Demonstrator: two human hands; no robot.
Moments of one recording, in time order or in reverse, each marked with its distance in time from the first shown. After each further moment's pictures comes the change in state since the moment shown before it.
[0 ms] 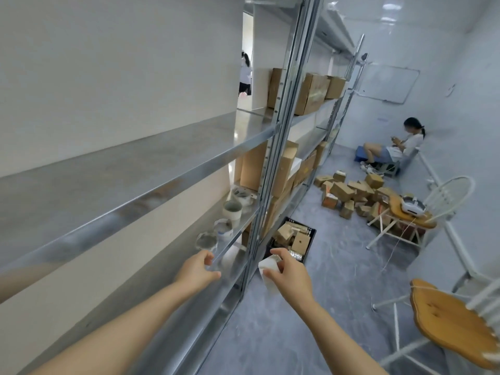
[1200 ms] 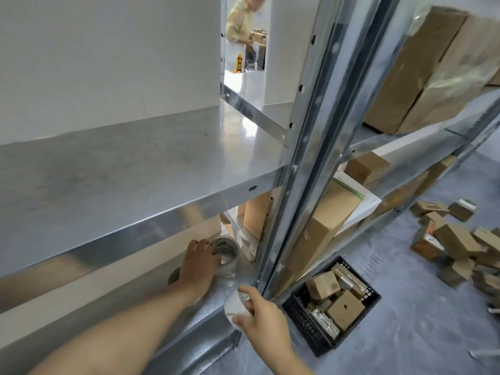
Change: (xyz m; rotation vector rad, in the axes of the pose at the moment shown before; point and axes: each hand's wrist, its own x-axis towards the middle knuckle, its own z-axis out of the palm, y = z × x) left_hand 0.451 0.079 0.120 0.878 0.230 -0.127; right_hand 0.472 0.101 0.024 -0.076 -0.664 -0.240
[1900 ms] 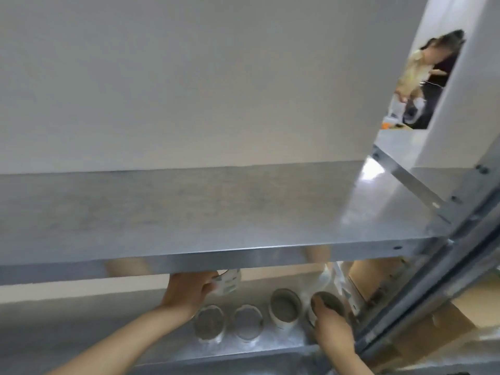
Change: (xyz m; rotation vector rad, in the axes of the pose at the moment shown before) left_hand -0.189 -0.150 -0.084 -0.245 0.258 -0.579; right_hand 0.083 -0.055 0.024 -0.758 -0.017 -0.326
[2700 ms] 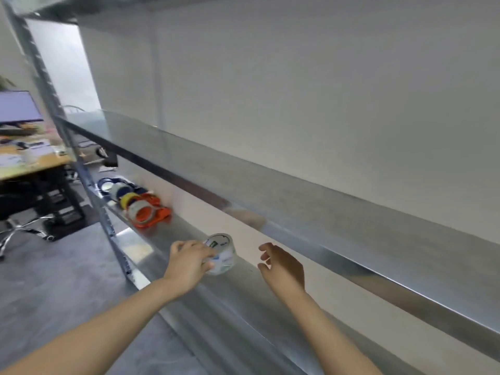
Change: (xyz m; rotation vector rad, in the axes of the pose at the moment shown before) left_hand -0.208 -0.204 -0.181 0.281 0.234 -0.637; right_hand -0.080 -0.426 -0.072 0.356 0.036 -0.985
